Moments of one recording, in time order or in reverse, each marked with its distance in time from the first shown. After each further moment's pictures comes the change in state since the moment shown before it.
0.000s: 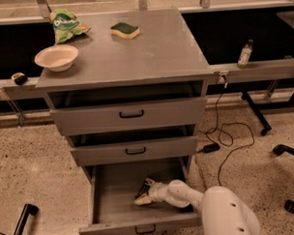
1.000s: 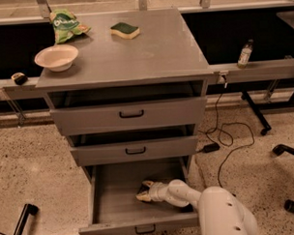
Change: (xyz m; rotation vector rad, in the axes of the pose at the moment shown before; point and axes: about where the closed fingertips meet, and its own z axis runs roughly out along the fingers) arm 0.010 -0.003 0.005 -0.006 0.014 0.005
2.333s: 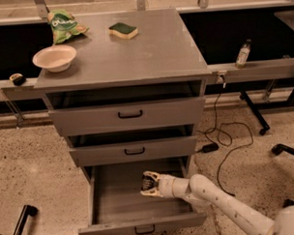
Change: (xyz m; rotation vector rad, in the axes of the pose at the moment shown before) arm -0.146 0.040 -0.169 -0.010 -0.304 -0.469
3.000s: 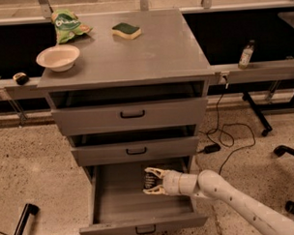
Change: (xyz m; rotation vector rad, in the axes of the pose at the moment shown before) arm -0.081 -0.013 -0.054 -0.003 -0.023 -0.130
